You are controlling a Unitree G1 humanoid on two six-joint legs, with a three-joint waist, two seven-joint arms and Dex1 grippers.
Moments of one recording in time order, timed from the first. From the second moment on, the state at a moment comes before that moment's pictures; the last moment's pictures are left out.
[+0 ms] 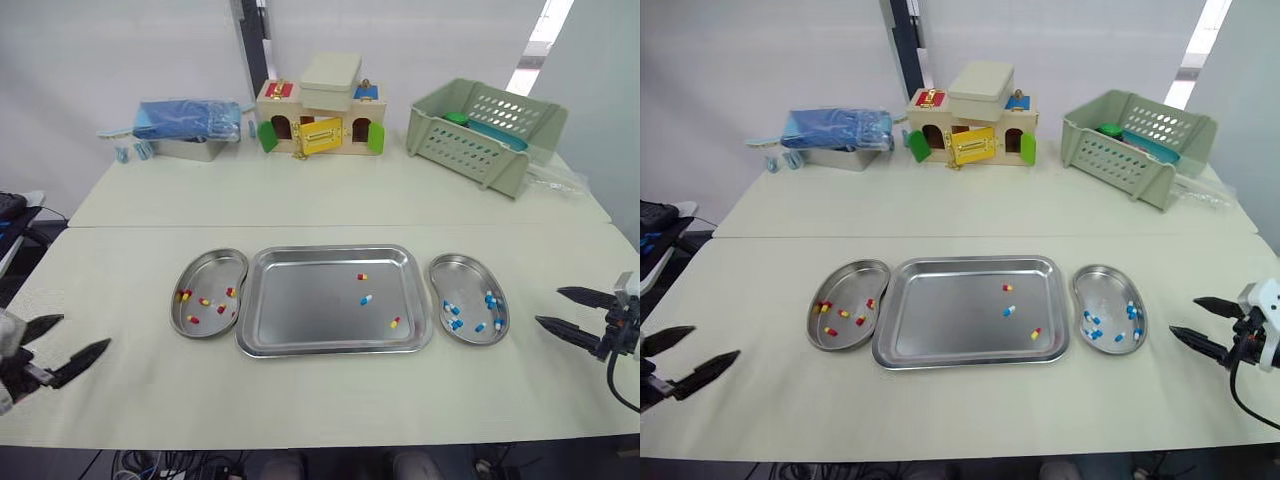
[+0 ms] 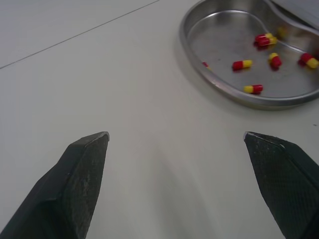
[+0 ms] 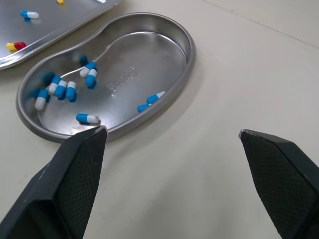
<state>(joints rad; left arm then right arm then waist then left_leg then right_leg) 0.37 0.77 0.78 -0.07 -0.43 0.18 -1.06 -0.07 -0.99 -0.35 0.26 0.46 0.20 1.20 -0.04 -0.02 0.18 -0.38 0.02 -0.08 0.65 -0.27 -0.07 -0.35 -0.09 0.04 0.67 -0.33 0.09</state>
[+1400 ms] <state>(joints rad) 0.65 0.24 0.12 -0.26 -0.42 -0.59 -0.99 -0.94 -0.50 0.53 0.44 -0.02 0.24 1.39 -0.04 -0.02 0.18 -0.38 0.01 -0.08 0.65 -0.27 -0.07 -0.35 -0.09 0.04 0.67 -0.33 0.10</state>
